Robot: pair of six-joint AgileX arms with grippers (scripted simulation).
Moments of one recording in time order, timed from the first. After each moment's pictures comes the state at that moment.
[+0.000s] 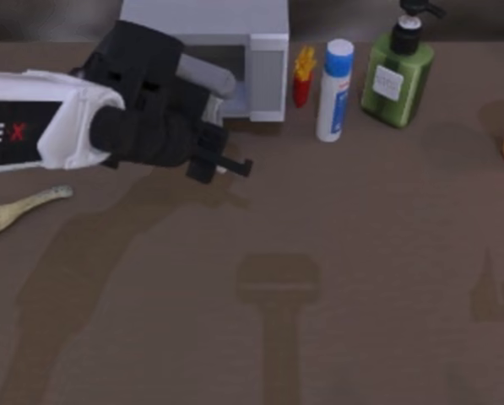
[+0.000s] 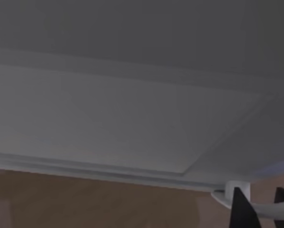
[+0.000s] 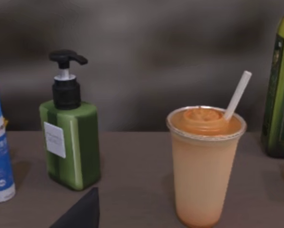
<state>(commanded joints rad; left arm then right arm) -0.45 1.88 1.15 -0.14 0.11 0.08 0.00 0.00 0.00 0.00 0.00 0.00</state>
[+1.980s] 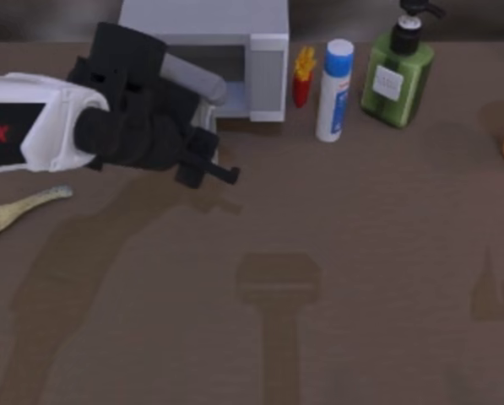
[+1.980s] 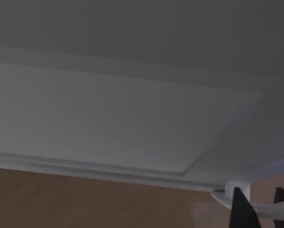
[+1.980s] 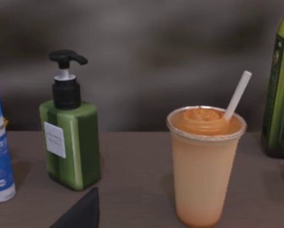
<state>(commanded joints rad) -0.41 1.85 1.12 -0.14 0.17 0.15 0.00 0.00 0.00 0.00 0.00 0.00</state>
